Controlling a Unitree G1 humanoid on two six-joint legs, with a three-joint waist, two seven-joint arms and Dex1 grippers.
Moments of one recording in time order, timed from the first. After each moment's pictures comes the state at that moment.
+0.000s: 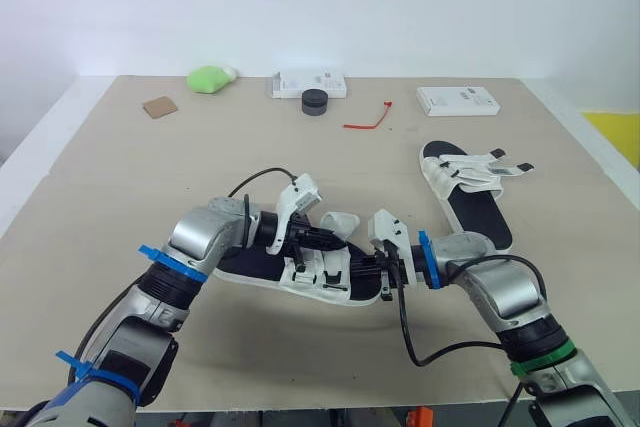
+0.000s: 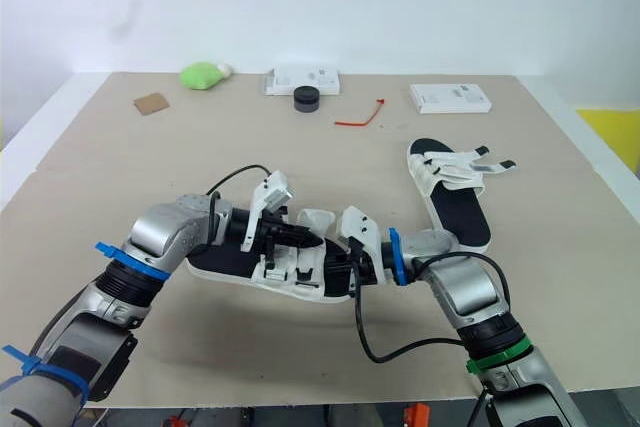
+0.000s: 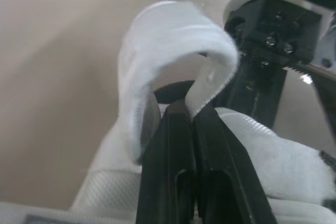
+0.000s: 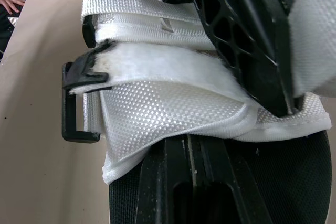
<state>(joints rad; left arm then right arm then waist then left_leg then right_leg) -0.73 0.36 -0.34 0.14 -0.41 0.76 -1.03 -0.42 -0.58 0.27 -0.09 0.31 0.56 1.15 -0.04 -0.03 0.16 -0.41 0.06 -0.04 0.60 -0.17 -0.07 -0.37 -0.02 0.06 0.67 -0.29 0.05</state>
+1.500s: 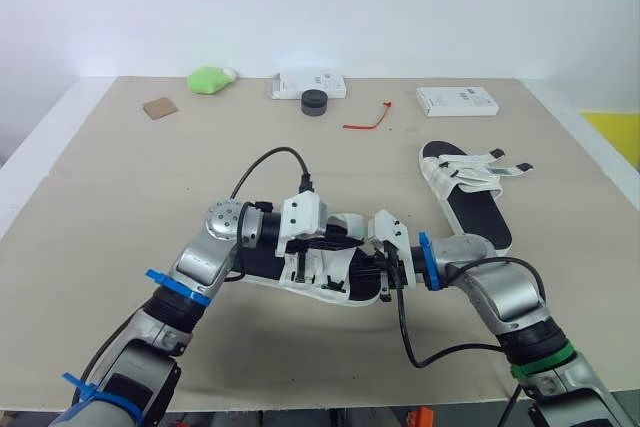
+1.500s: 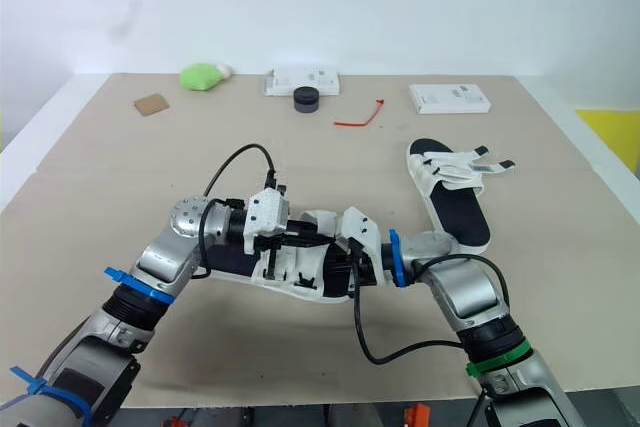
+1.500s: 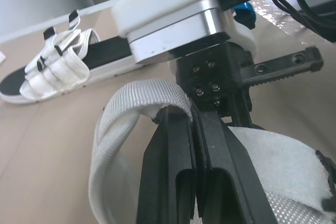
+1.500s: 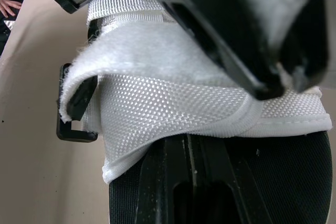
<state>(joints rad) -0.62 0.33 -0.34 0.14 -0.20 -0.06 -1.20 -0.41 -0.58 0.27 -0.10 0.31 0.56 1.13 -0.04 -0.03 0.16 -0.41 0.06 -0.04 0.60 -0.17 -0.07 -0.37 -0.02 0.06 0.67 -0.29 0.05</state>
